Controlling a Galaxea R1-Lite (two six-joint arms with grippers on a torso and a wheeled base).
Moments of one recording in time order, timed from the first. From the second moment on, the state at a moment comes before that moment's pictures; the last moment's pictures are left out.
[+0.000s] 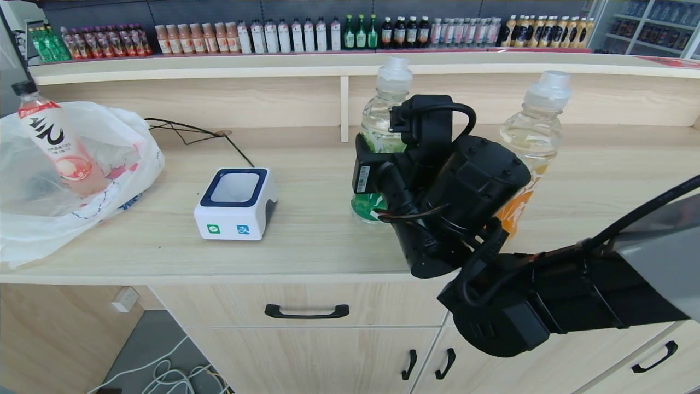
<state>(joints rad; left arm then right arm) 0.00 0.00 0.00 0.00 0.00 0.00 0.85 2.04 -1.20 -1.26 -0.61 -0.19</state>
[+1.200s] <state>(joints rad) 0.00 0.00 0.00 0.00 0.00 0.00 1.01 1.71 -0.69 -1.40 -0.62 -0.18</state>
